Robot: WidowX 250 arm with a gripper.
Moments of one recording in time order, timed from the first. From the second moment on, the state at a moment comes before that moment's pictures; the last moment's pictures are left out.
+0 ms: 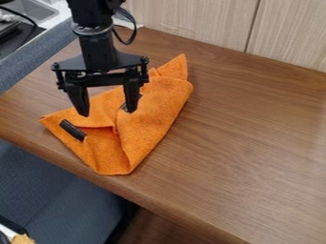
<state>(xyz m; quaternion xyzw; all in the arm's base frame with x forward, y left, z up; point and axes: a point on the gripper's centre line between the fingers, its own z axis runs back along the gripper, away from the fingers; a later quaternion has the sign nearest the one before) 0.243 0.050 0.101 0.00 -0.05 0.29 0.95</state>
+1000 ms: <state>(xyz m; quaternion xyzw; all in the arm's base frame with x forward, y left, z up) 0.318 0.067 0.070 -0.08 0.00 0.26 0.96</state>
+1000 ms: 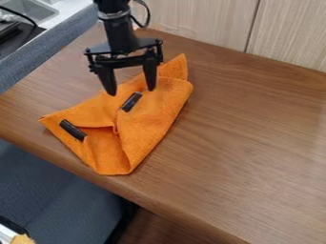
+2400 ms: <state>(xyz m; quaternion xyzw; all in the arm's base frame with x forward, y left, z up) 0.316 0.060 0.040 -0.04 0.04 0.24 0.97</state>
